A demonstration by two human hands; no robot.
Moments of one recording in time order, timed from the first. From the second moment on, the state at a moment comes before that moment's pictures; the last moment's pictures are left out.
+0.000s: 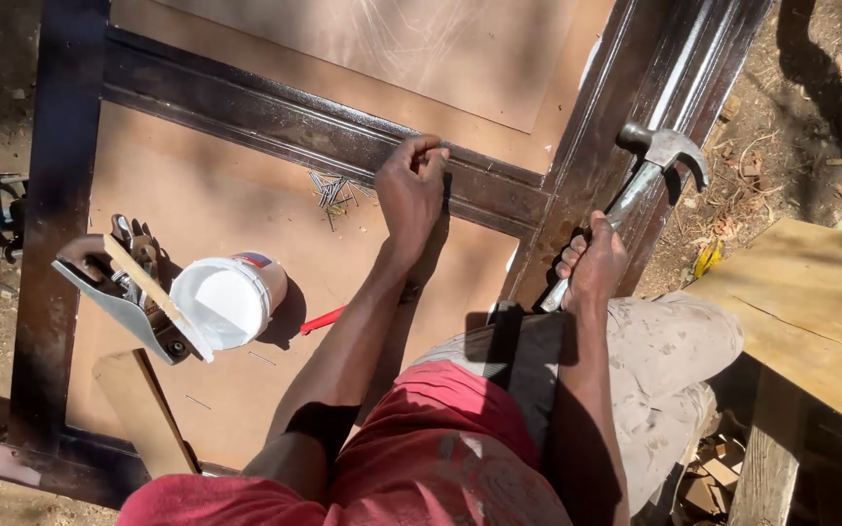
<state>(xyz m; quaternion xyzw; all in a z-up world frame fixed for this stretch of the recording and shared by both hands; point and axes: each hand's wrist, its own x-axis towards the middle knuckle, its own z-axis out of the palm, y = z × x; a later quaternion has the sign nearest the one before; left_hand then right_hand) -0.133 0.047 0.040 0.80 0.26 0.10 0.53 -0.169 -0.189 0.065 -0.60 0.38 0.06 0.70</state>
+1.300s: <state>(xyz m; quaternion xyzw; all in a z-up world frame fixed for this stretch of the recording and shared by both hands) -0.144 0.096 0.094 0.59 0.26 -0.09 0.76 -0.166 -0.191 0.075 -0.55 0.40 0.08 0.73</state>
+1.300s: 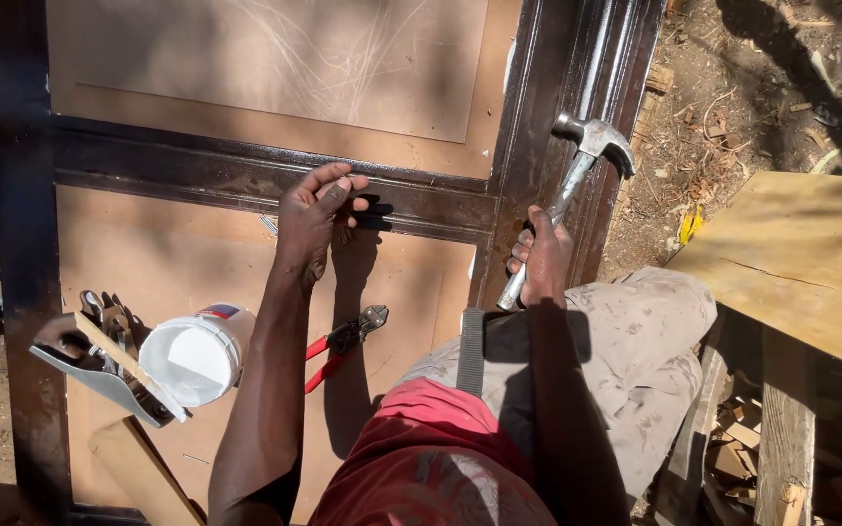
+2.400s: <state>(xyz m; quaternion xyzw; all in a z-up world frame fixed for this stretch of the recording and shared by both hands) 0.168 -0.039 0.012 0.87 -0.21 0.08 0.45 -0.137 -0.214 0.008 -0.48 0.21 0.01 0.85</state>
